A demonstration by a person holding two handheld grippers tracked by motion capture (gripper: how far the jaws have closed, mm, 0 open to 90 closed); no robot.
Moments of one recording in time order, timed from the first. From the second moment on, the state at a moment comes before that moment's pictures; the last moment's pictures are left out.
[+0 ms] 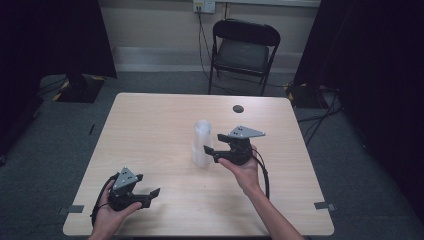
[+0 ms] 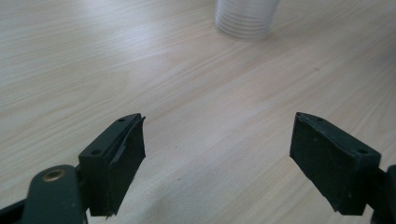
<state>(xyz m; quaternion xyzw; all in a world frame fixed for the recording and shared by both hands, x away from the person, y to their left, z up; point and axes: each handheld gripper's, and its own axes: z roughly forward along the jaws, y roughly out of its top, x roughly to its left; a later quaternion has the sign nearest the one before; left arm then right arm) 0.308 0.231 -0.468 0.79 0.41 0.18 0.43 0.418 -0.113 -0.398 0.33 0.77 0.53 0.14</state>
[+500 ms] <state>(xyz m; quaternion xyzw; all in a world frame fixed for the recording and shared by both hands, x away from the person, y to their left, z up) 0.309 0.234 -0.469 0.79 0.41 0.18 0.42 0.440 -0.091 -0.401 0.33 0.77 0.52 0.16</state>
